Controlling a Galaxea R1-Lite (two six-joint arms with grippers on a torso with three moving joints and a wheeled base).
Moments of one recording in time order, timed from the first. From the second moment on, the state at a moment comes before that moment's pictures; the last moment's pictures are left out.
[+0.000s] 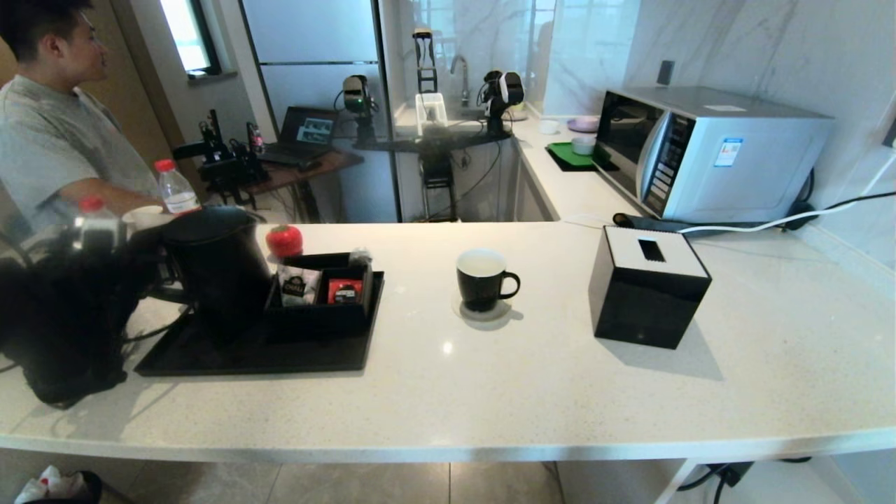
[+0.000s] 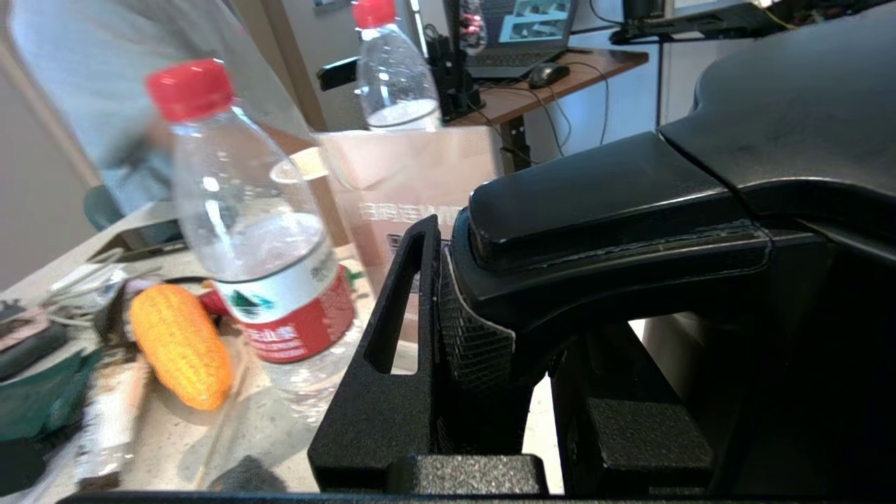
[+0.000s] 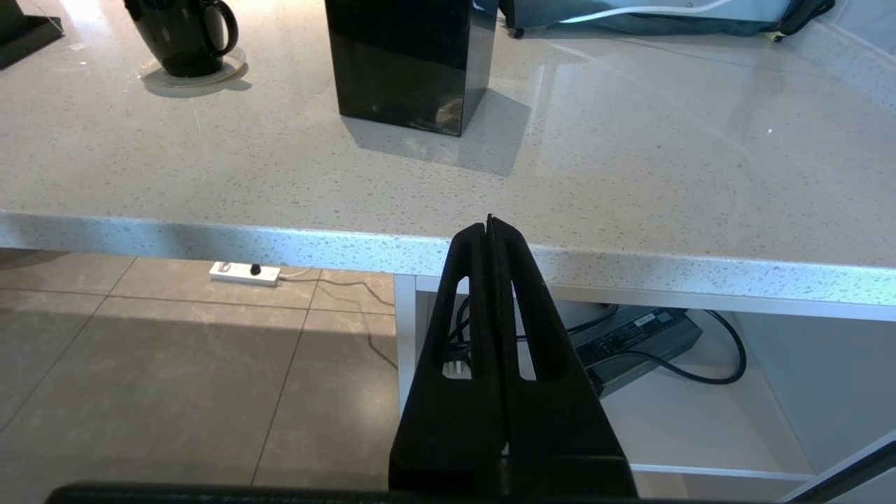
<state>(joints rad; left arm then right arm) 0.43 2.36 -1.04 -1.52 -0.12 0.11 0.00 0.00 0.00 0.00 0.03 -0.06</state>
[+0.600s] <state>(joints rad) 0.44 2.30 -0.97 -1.52 -0.11 0.09 0.00 0.00 0.00 0.00 0.03 -0.06</state>
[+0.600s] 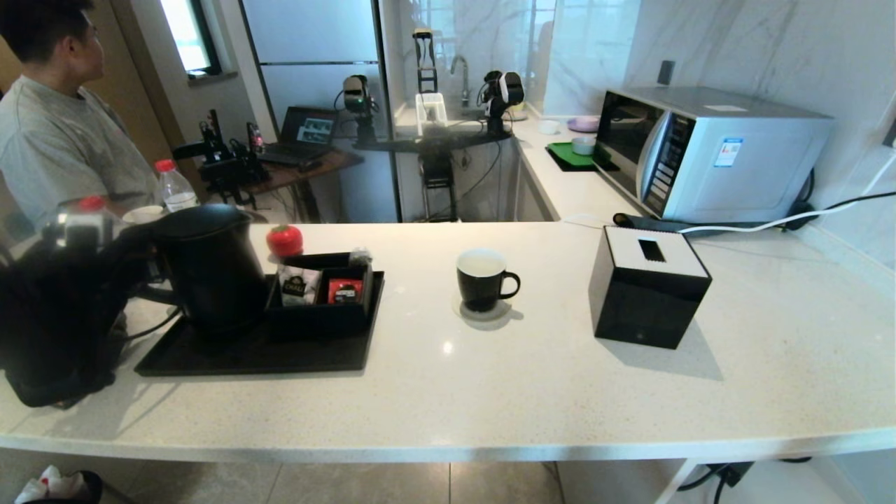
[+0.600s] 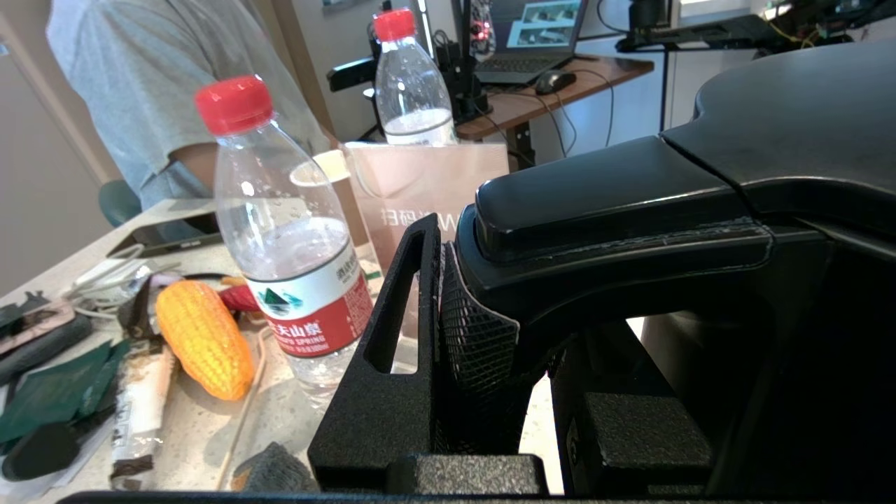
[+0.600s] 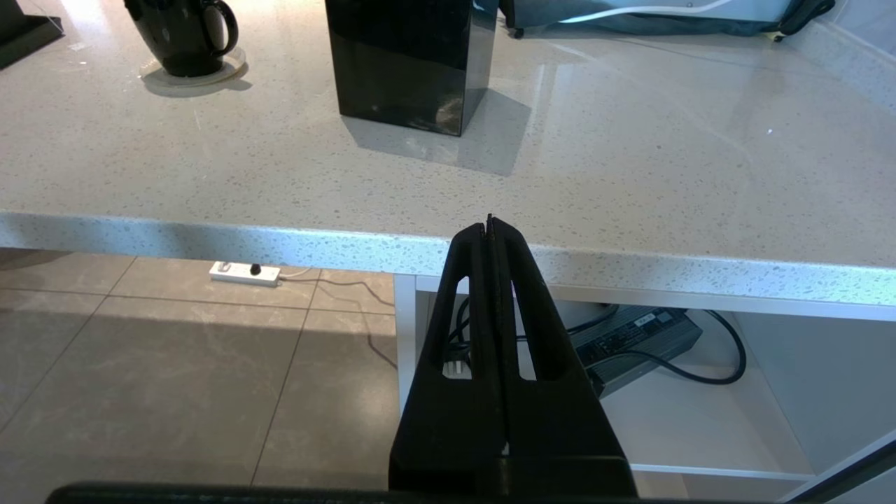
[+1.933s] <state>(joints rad) 0.50 2.12 -0.79 -1.52 -0.12 0.06 0.00 0.00 0.00 0.00 0.03 -0.06</state>
